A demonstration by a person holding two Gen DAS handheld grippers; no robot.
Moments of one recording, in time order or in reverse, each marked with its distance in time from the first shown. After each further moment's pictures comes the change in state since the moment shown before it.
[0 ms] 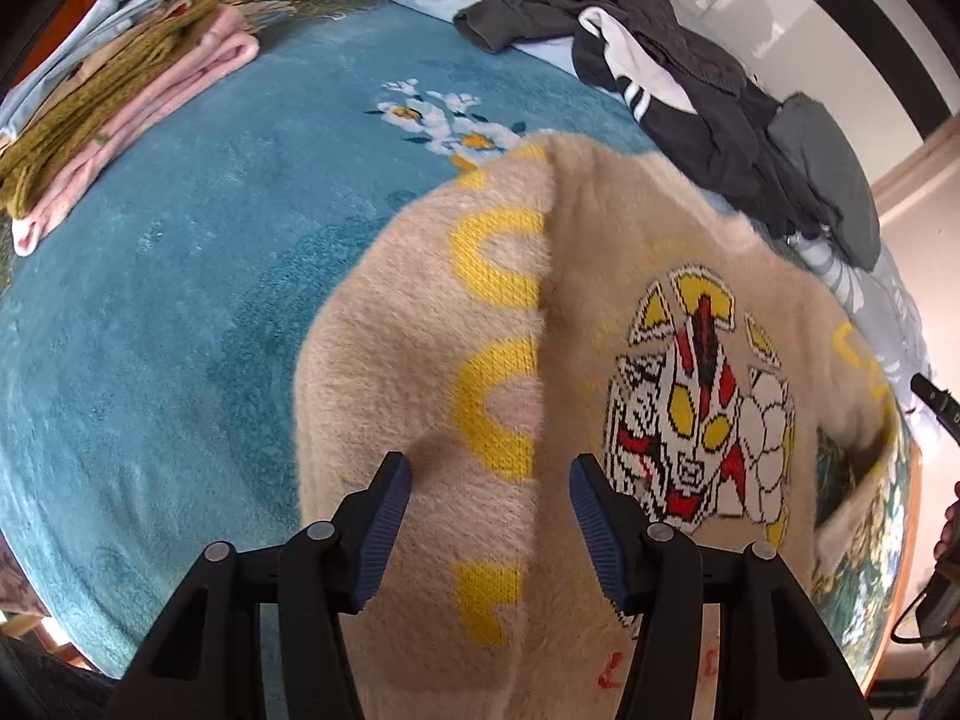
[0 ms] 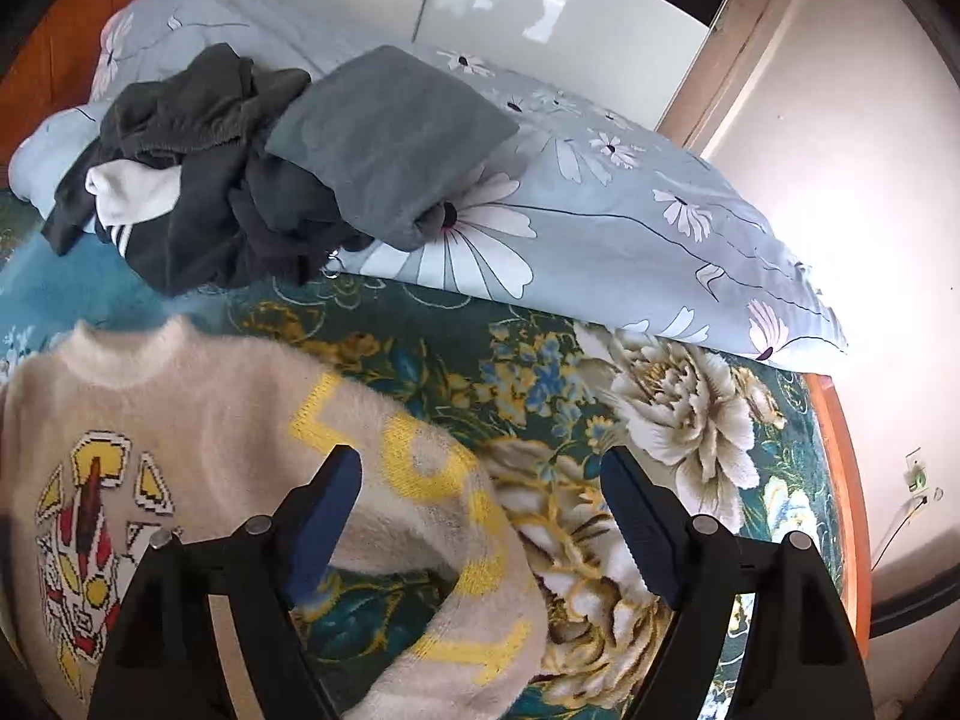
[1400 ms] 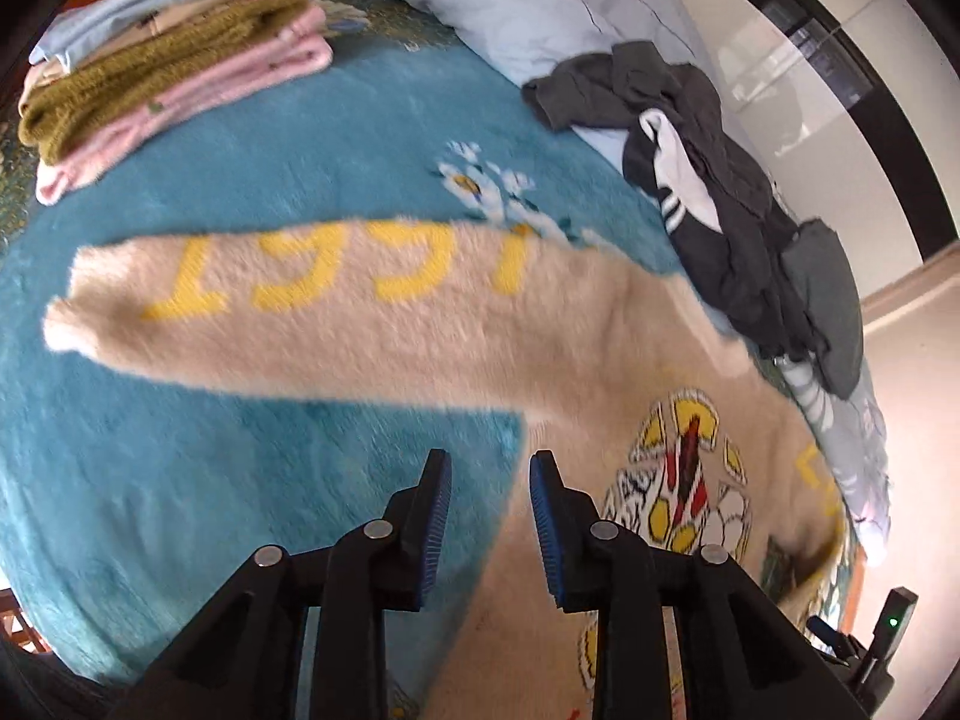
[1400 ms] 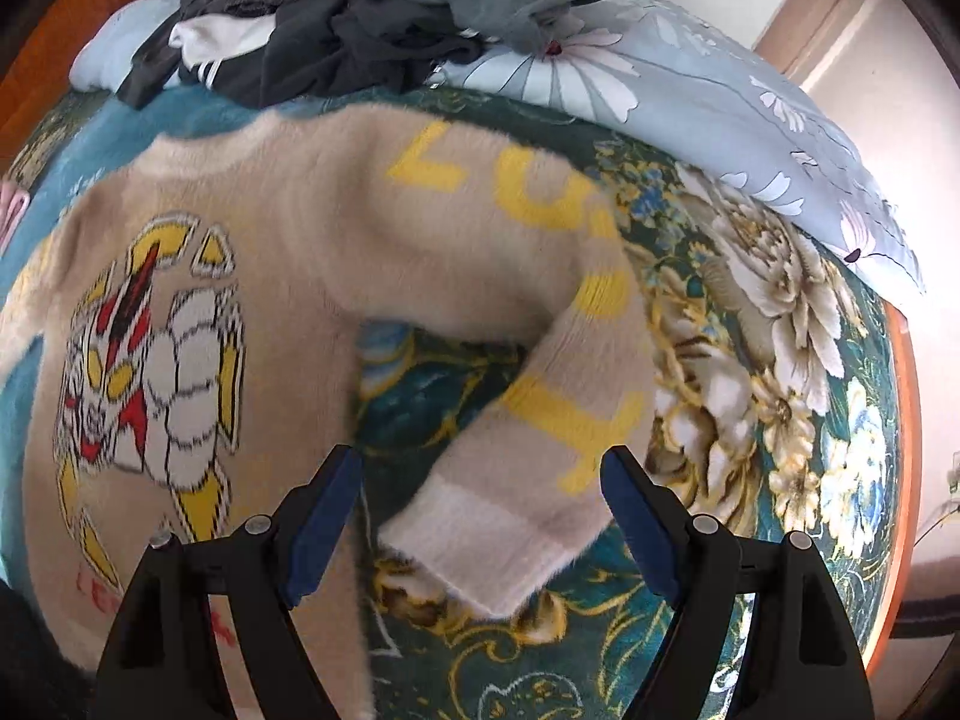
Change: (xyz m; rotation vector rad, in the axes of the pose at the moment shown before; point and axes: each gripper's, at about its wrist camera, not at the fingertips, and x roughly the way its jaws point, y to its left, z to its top) left arm -0.017 0.043 0.019 -0.202 -0.088 -0.136; right arm 0.019 0.012 -0.095 -0.155 0.276 0.174
